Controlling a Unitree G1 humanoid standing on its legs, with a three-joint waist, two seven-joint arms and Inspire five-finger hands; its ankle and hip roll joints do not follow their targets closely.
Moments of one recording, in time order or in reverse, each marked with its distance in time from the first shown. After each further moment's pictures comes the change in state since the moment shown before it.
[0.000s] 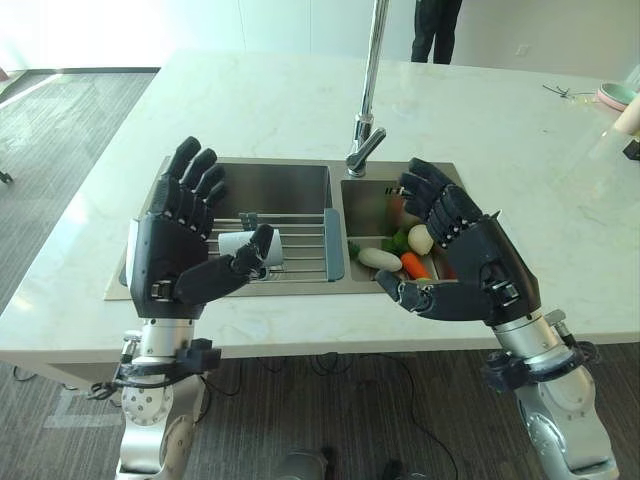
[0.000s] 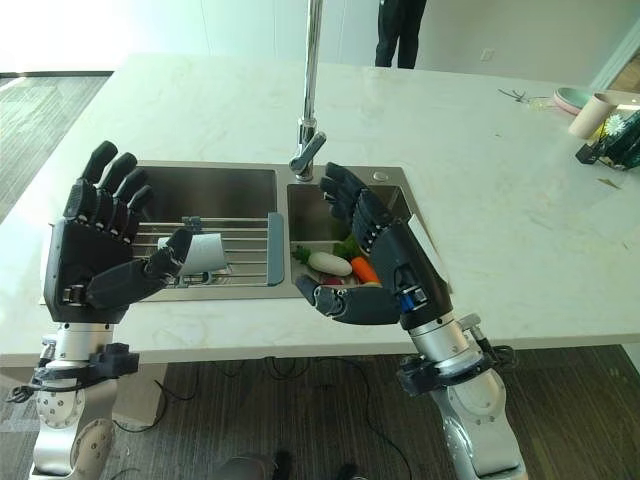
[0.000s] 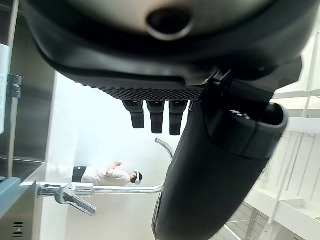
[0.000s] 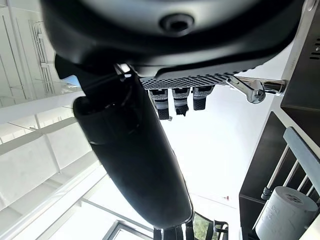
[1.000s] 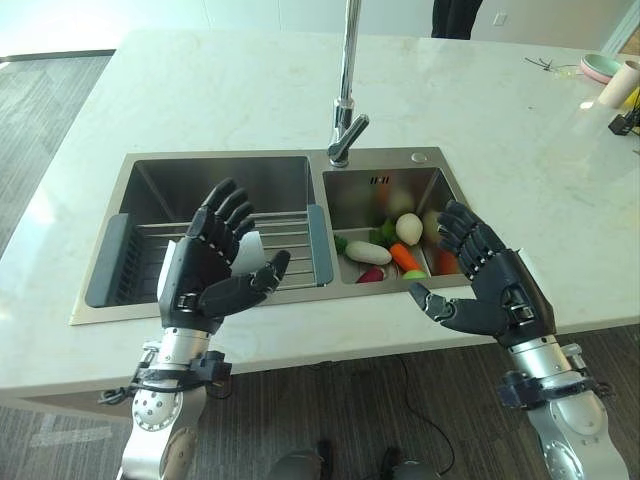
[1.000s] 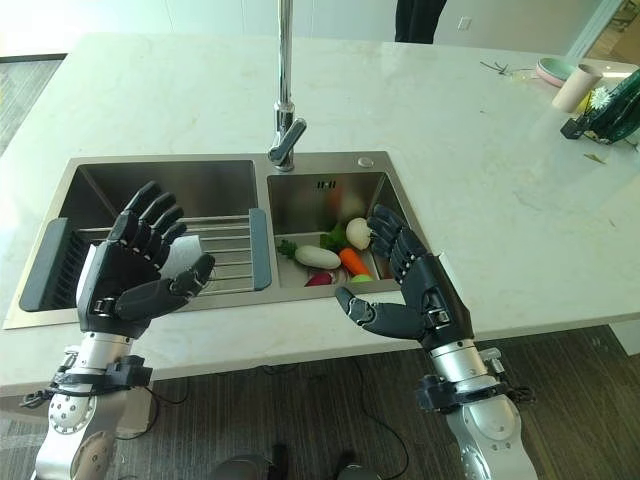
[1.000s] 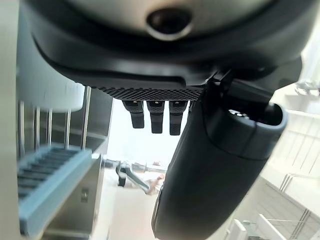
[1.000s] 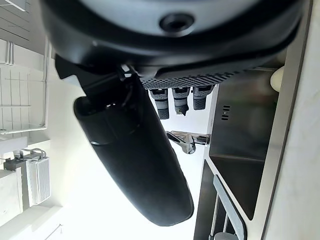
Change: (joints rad) left arm 0.036 0.087 -0.031 0.010 0.071 0.093 0.042; right arm 0.155 -0.056 -0.058 0.025 0.044 0.051 -0.112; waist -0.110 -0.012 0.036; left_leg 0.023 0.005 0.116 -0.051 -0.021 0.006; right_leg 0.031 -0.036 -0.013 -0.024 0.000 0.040
